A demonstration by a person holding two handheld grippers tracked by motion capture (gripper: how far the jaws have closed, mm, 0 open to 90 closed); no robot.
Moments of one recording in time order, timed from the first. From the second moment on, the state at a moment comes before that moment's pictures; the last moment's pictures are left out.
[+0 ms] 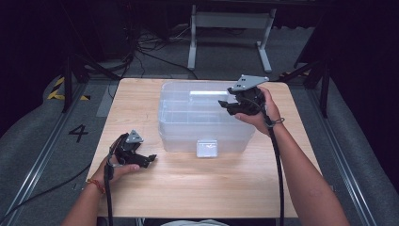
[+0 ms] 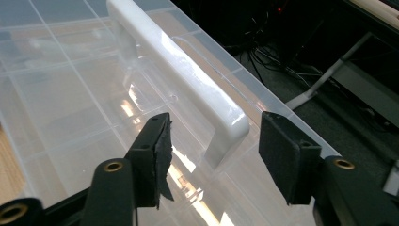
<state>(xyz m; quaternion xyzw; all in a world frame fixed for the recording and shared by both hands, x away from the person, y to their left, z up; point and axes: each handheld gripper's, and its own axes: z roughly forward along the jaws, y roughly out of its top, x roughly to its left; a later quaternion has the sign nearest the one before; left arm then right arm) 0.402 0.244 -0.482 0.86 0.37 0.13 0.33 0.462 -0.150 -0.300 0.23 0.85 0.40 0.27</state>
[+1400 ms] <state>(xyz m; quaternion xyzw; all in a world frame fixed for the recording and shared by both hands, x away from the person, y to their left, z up) 0.390 0.232 -0.431 0.83 0.32 0.19 0.41 0.478 -0.142 -0.293 0.27 0.85 0.37 0.26</state>
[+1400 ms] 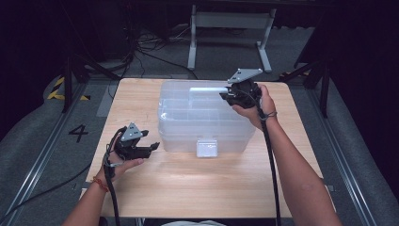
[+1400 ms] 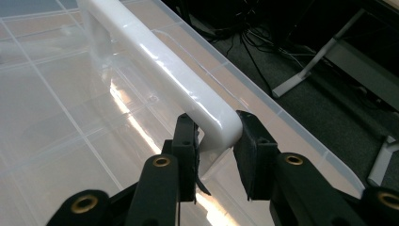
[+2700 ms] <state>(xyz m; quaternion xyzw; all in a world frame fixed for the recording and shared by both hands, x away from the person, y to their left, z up) 0.398 0.226 -0.405 0.82 0.29 0.17 0.47 0.489 -0.139 -0.282 0.28 0.85 0.35 0.25</state>
